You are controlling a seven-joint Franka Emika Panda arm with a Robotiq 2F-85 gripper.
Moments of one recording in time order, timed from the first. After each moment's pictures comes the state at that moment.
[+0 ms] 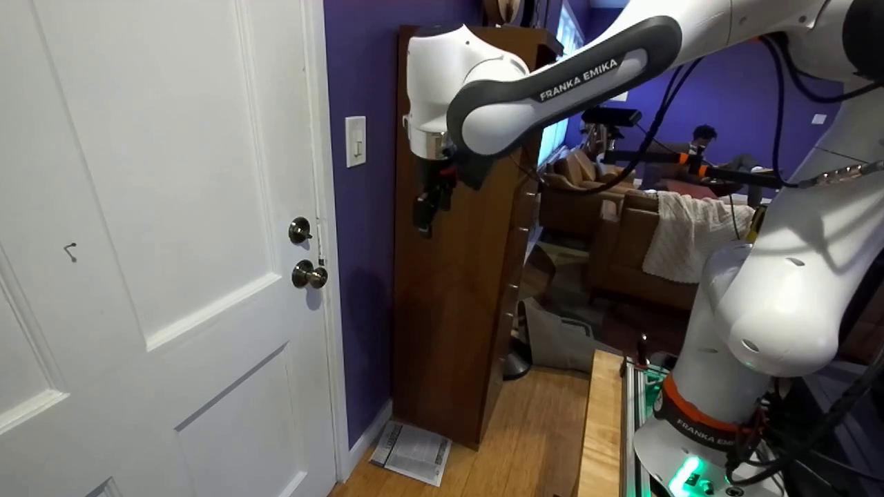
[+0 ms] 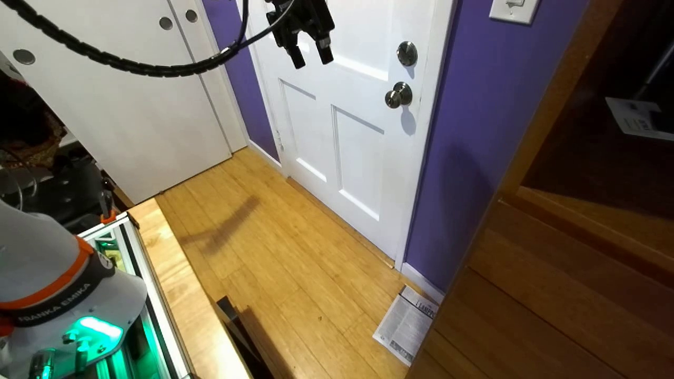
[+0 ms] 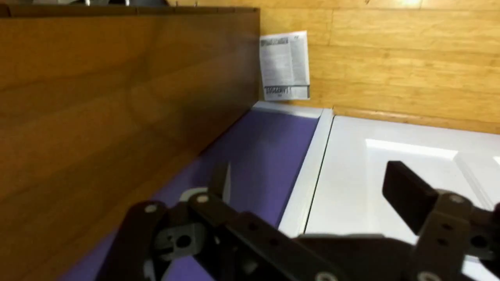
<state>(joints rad) -0.02 -0.23 0.09 -2.23 -0.39 2.09 0.17</state>
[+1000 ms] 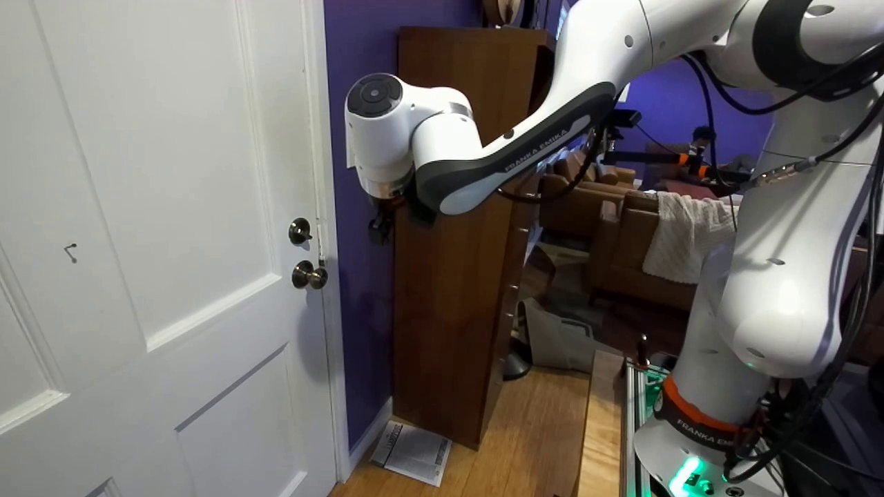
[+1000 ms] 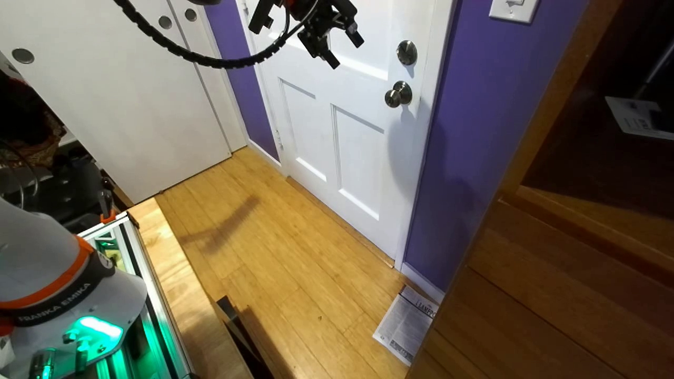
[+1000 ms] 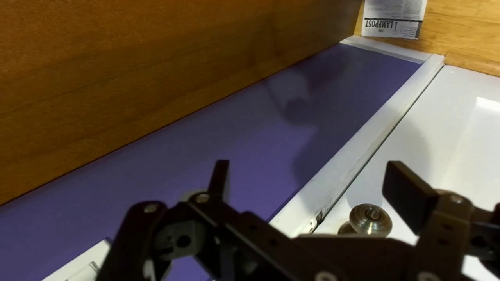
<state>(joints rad) 0.01 0.01 0.17 -2.10 -0.90 2.16 0.51</state>
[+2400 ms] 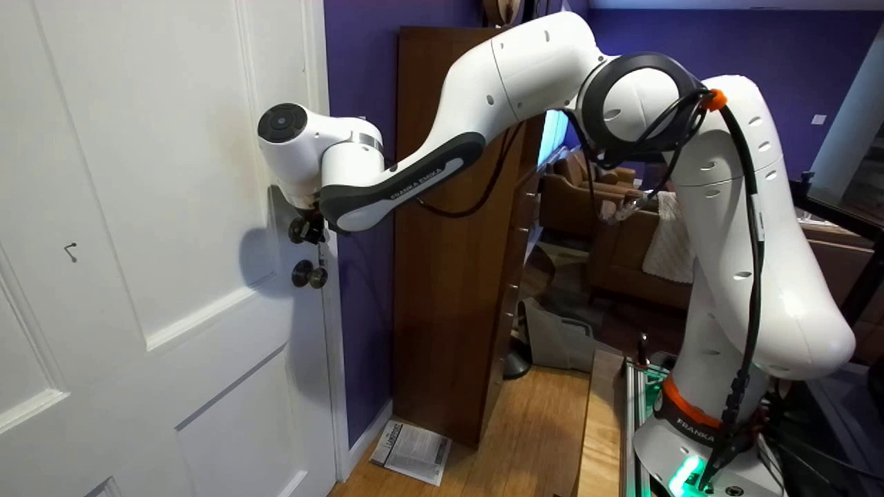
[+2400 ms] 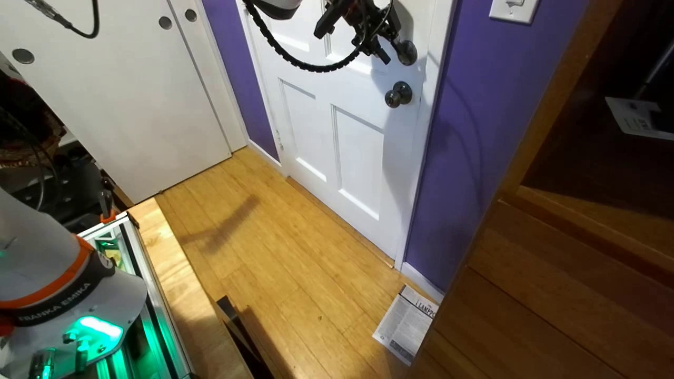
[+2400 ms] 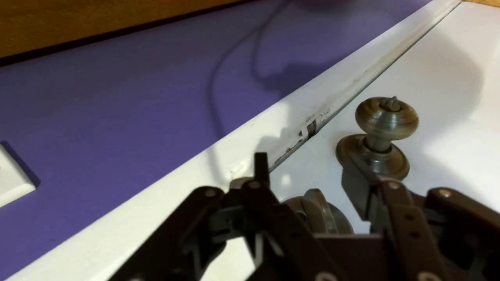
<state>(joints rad) 0.15 0.51 0.03 -1.52 -0.90 2.18 0.43</state>
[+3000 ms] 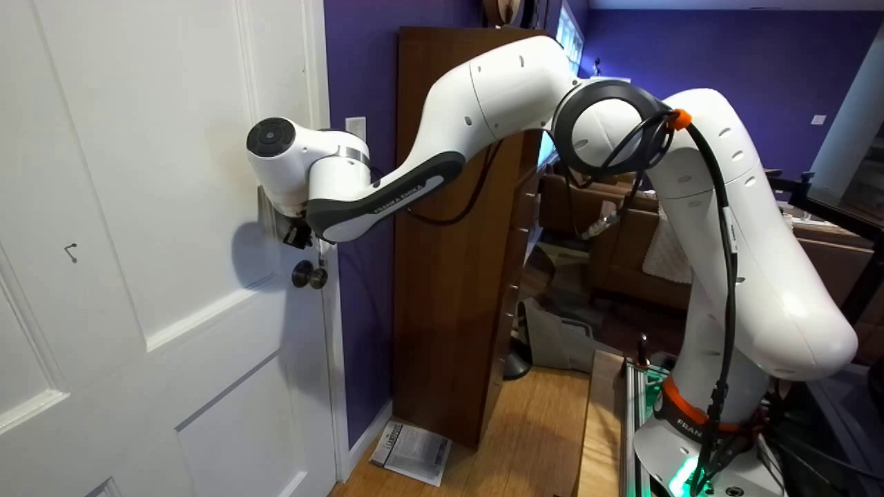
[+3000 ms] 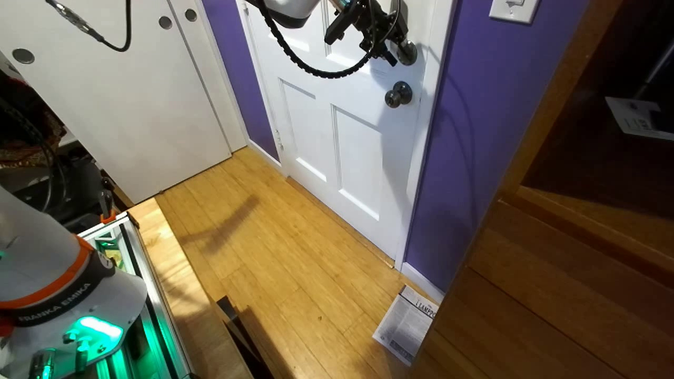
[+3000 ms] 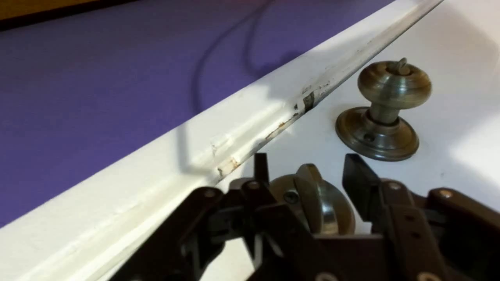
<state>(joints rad) 0.17 0.62 -0.01 -1.40 -0.90 2.21 0.43</state>
